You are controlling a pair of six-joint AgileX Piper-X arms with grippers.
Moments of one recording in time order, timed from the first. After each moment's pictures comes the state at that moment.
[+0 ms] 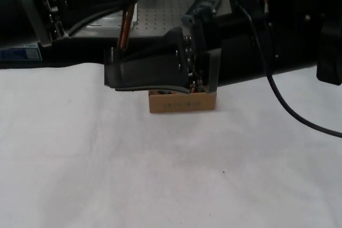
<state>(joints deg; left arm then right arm) -17.1 61.4 -47.8 -20.5 55.0 -39.6 46.2 78.2 -59.8 2.7 -55.3 35.3</state>
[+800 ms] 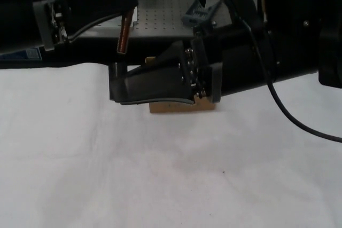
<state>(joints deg) -17.1 61.4 -47.8 -18.1 51.6 -37.4 46.2 78.2 -59.8 7.9 -55.4 31.7</state>
